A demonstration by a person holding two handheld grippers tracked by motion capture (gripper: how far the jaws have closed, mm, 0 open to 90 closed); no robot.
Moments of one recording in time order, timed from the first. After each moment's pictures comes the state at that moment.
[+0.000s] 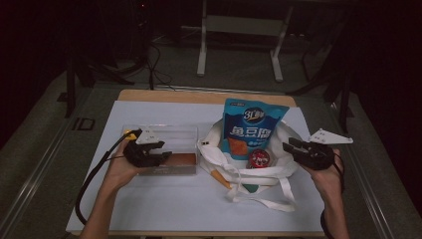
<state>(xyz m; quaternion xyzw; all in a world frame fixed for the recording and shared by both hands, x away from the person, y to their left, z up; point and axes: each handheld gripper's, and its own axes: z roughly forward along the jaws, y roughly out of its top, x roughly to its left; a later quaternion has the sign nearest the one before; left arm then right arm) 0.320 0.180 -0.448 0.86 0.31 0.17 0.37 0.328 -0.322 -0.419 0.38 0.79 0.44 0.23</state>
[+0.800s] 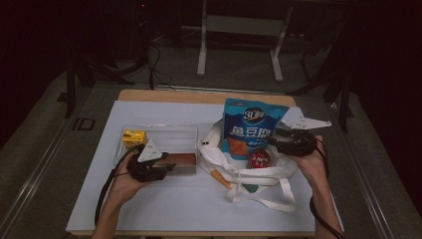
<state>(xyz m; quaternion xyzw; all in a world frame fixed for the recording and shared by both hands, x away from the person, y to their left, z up) 0.291 0.168 -0.471 0.85 0.30 0.18 0.39 0.368 -0.287 -0.418 0.35 0.81 0.43 0.19</state>
